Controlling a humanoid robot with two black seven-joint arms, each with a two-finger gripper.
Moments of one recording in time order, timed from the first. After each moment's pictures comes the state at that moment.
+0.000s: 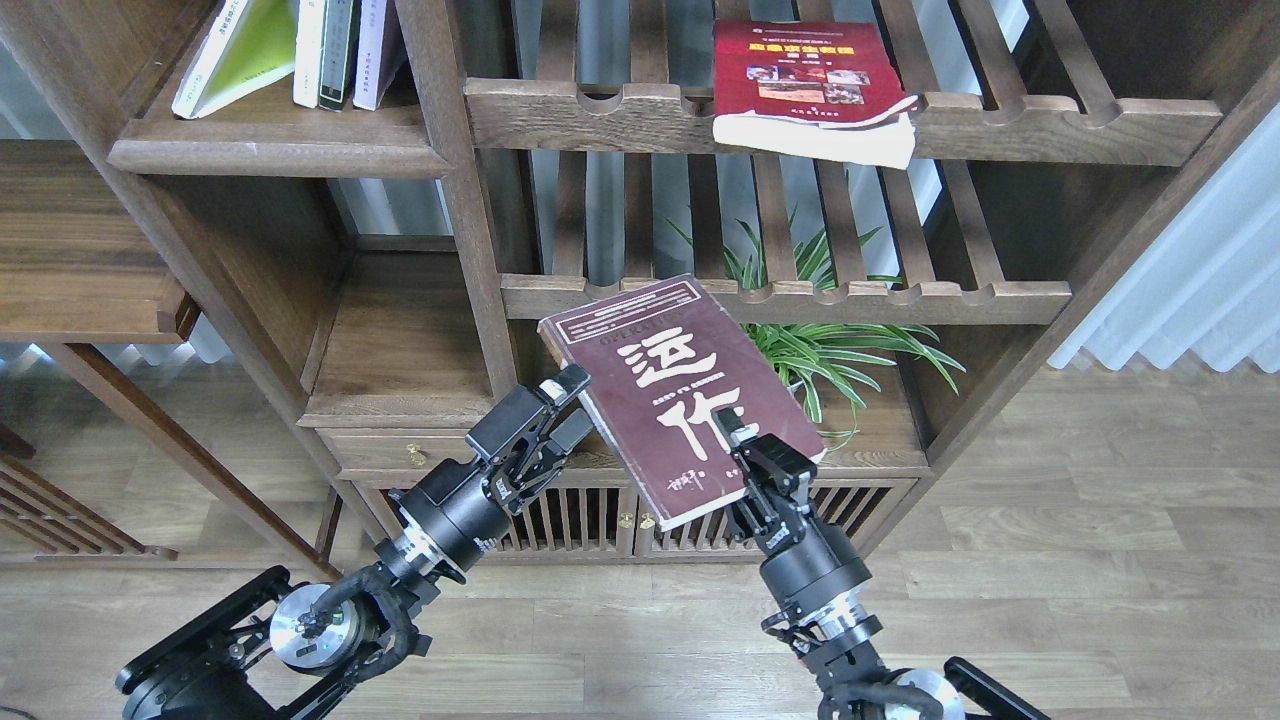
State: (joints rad) left arm -0.22 0.12 -0.77 -1.23 -0.38 -0.49 0.16; right arm -0.05 -0.11 0.81 1.31 0.43 0.58 0.10
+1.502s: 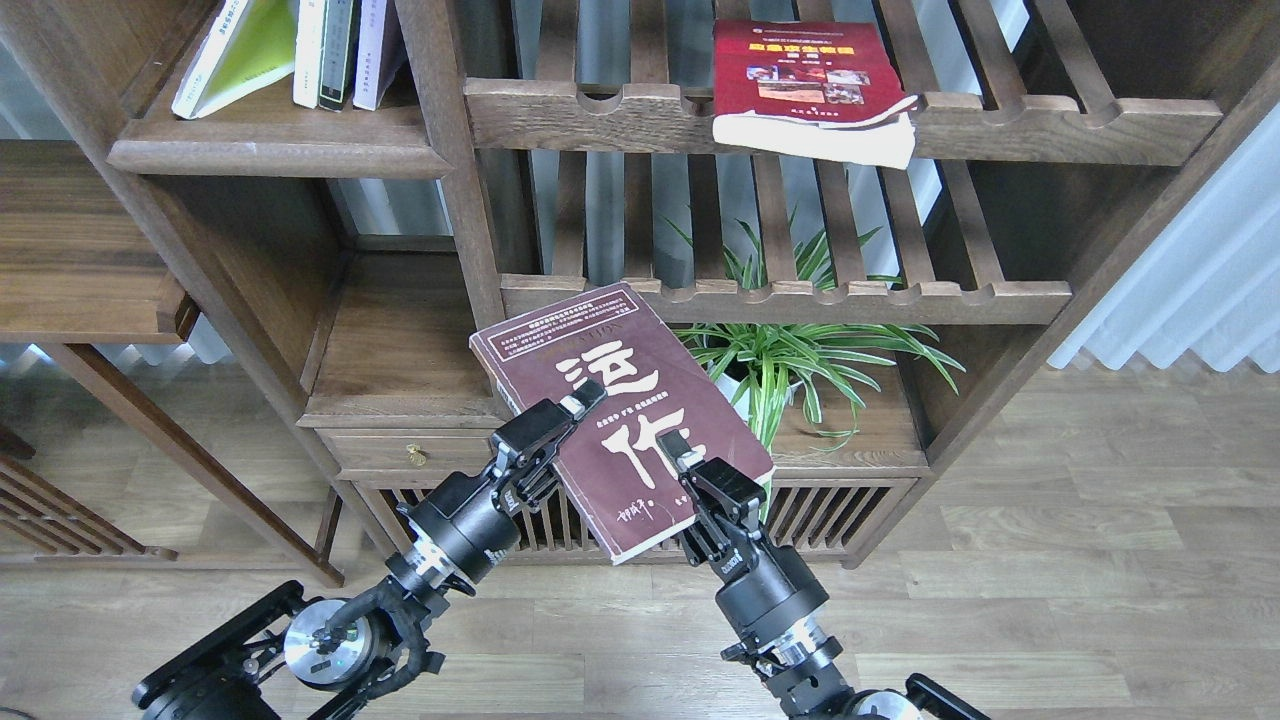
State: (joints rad) left arm -0.20 0.08 -0.78 -1.22 -0.34 -0.49 0.10; right arm -0.07 -0.03 0.76 1.31 0.35 0.58 0.10
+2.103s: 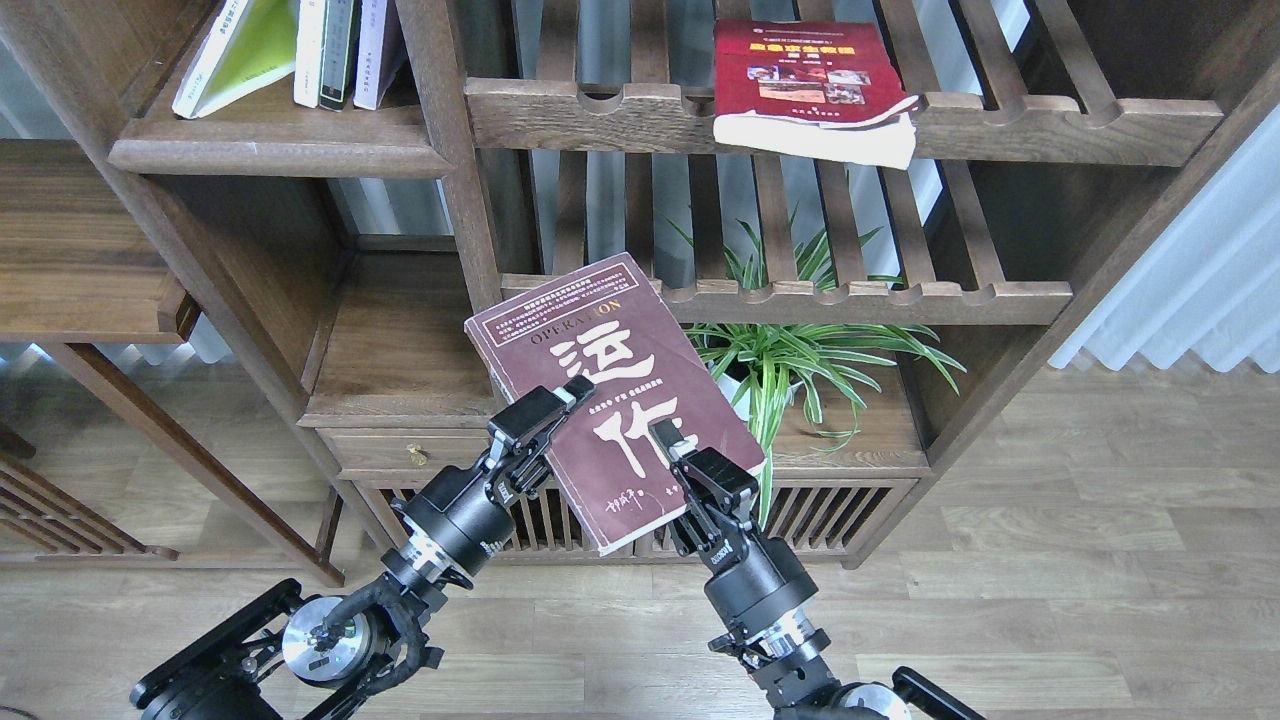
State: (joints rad) left arm -0.20 0.07 -0.78 -1.23 -0.34 -0.49 0.10; right arm -0.06 -0.02 0.76 1.31 0.35 0.58 0.10
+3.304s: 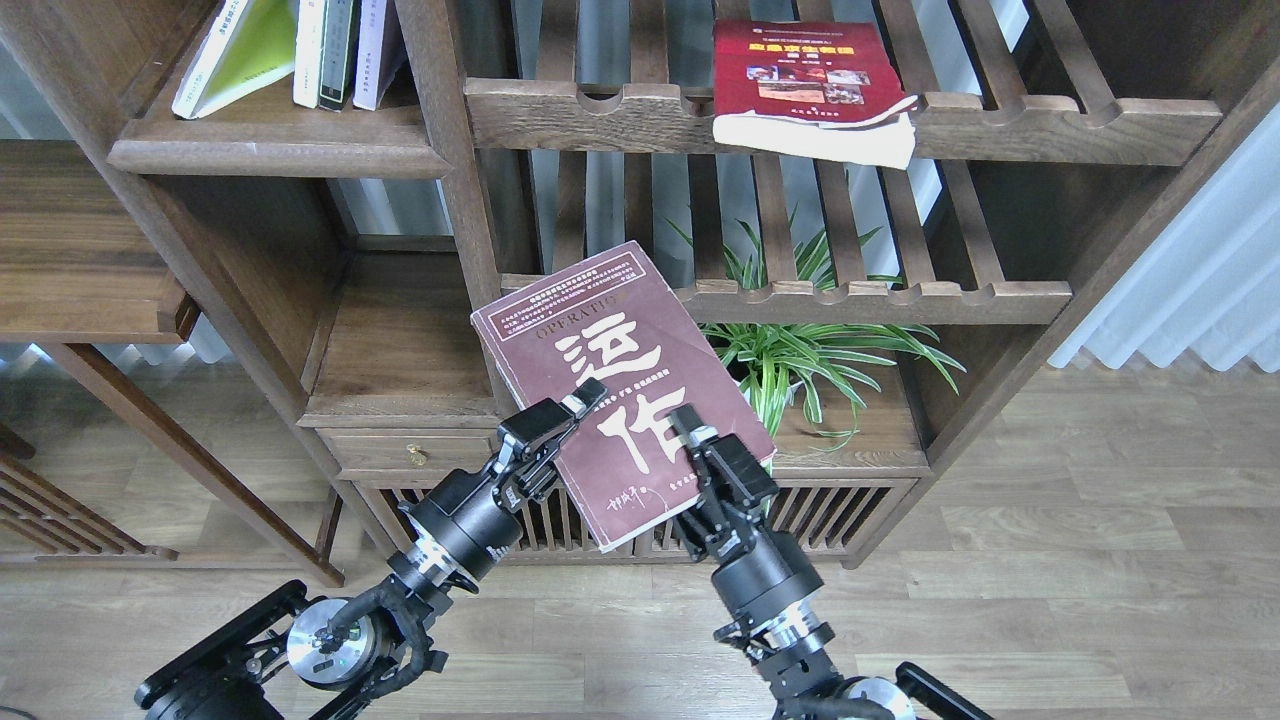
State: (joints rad) left arm -0.20 0.08 -0.77 -1.24 -0.30 -0.49 0.11; right arm -0.05 -0.03 0.89 1.25 0.43 0.58 0.12
